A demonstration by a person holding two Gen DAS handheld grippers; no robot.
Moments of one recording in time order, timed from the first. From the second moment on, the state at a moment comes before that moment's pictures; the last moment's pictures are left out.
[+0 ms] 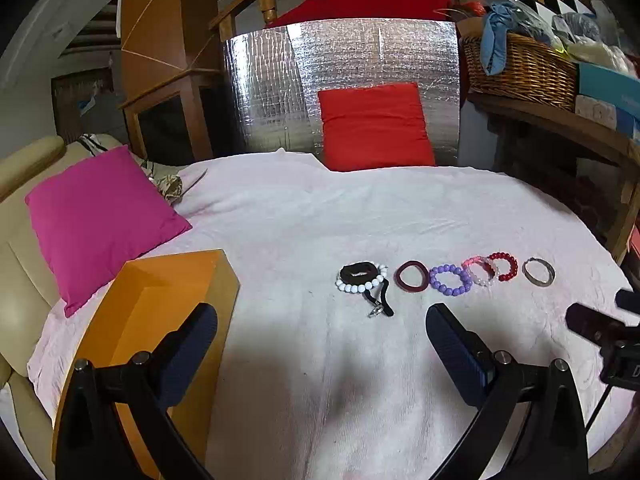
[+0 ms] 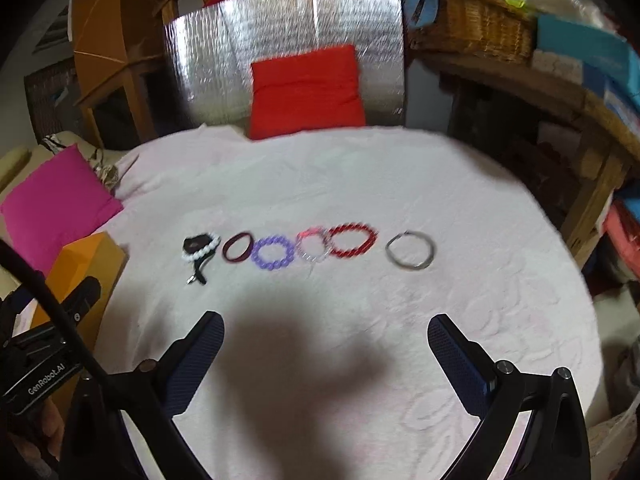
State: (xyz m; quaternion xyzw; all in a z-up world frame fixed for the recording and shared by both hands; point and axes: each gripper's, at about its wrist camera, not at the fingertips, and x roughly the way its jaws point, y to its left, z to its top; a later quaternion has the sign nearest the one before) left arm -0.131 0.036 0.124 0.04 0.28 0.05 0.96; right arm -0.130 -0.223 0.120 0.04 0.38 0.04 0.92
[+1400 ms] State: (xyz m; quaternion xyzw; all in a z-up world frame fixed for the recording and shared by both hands) left arm -0.118 0.017 0.113 0.04 0.30 0.05 0.95; right arm -0.124 -0.241 0.120 0.09 0.39 0.02 0.91
